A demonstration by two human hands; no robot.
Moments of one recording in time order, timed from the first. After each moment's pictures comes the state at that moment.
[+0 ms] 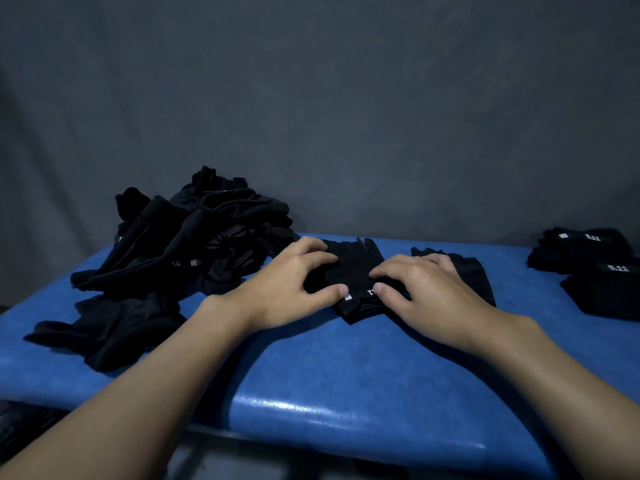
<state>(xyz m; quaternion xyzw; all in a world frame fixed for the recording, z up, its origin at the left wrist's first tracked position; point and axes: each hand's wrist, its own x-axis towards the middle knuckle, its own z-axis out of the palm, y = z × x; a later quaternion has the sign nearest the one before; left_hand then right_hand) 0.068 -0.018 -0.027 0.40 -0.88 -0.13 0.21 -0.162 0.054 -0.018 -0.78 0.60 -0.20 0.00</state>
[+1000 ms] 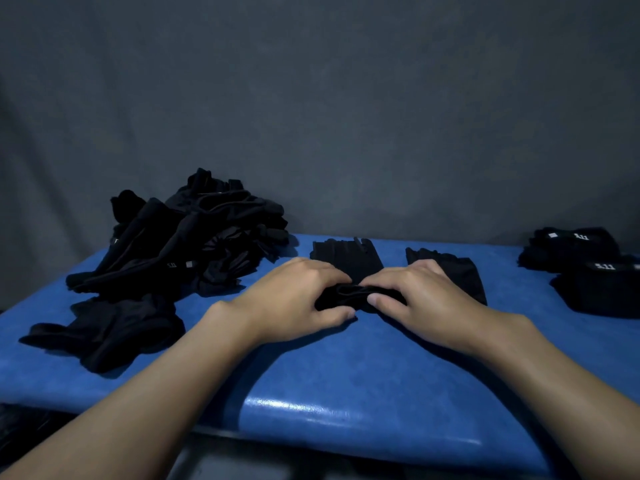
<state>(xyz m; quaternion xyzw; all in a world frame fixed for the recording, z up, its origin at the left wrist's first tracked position) 0.051 0.001 -0.017 0.31 -0.94 -0.04 0.17 -0.166 0.056 -0.017 -0.82 0.54 -0.20 0.03</state>
